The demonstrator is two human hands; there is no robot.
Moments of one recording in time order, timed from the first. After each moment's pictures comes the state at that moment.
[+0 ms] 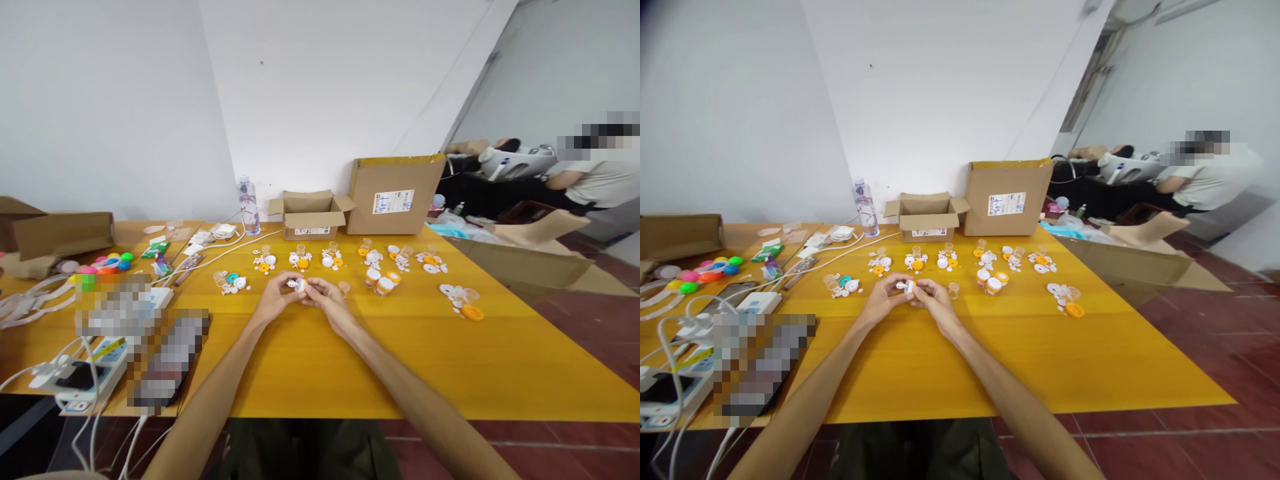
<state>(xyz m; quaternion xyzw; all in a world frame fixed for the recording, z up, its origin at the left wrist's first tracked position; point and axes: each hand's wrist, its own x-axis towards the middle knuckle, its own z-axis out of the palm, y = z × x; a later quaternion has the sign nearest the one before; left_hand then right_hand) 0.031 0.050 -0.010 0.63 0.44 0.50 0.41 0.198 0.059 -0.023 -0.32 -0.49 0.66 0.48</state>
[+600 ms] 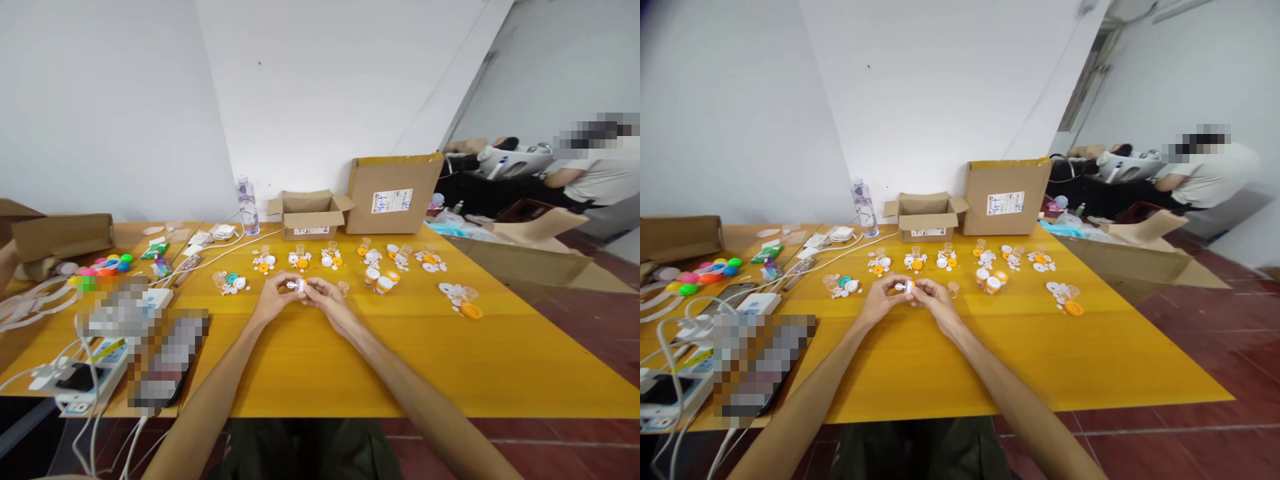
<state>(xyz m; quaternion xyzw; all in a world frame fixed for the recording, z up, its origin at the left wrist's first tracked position) 0.031 0.048 -0.005 0.63 0.45 0.51 0.38 0.200 0.059 -0.021 -0.31 -0.49 0.66 0.47</state>
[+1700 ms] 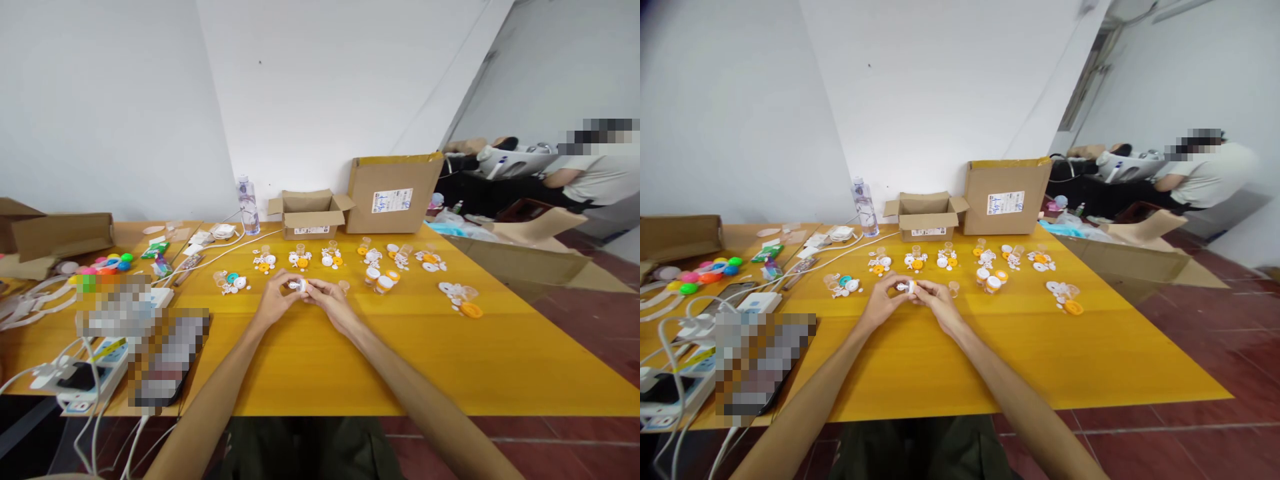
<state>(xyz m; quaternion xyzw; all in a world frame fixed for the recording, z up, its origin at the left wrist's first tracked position) 0.035 0.042 -0.001 0.68 0.46 0.51 0.27 0.201 0.059 -0.016 -0.31 -0.51 0.66 0.46</state>
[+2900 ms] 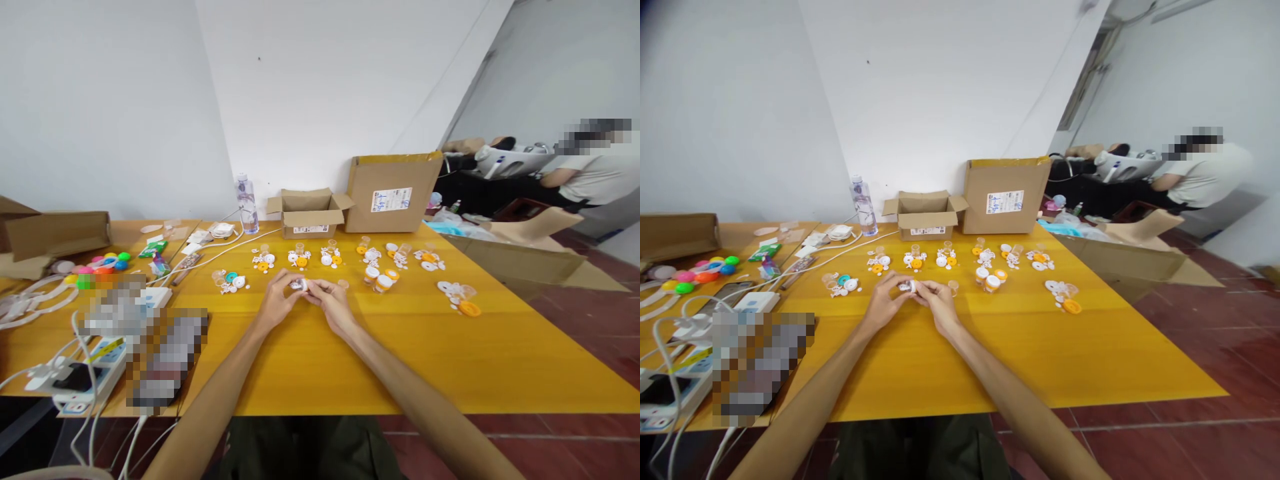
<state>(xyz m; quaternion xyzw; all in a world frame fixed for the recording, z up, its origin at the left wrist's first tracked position) 0.038 0.042 -0.011 0.73 0.40 0.52 0.17 0.194 0.053 -0.017 -0.33 -0.42 0.66 0.53</state>
